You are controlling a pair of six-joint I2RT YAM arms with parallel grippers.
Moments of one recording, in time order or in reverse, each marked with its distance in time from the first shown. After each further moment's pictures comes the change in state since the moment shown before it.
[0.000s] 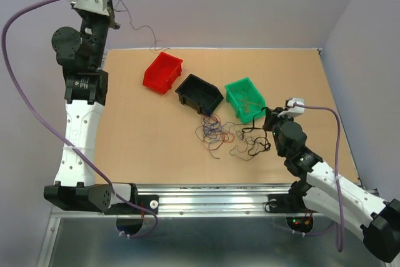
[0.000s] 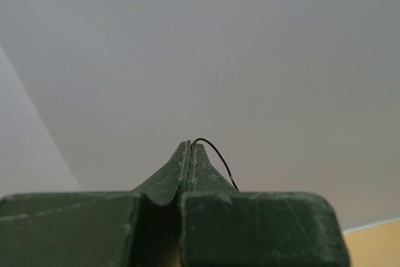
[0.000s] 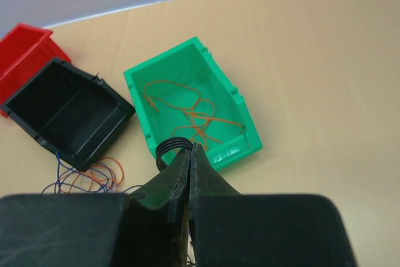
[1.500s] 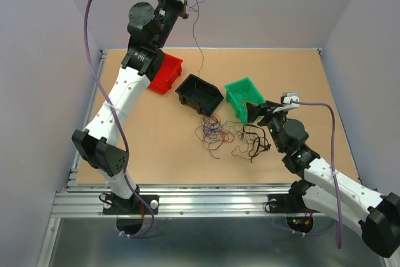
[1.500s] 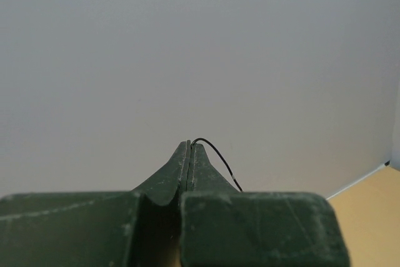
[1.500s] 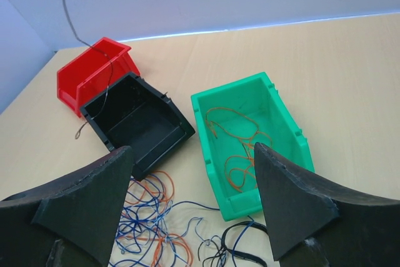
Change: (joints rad) left arm -0.430 0.375 0.298 0.010 -0.092 0.071; right arm 0.000 0.109 0.026 0.215 -0.225 -0.058
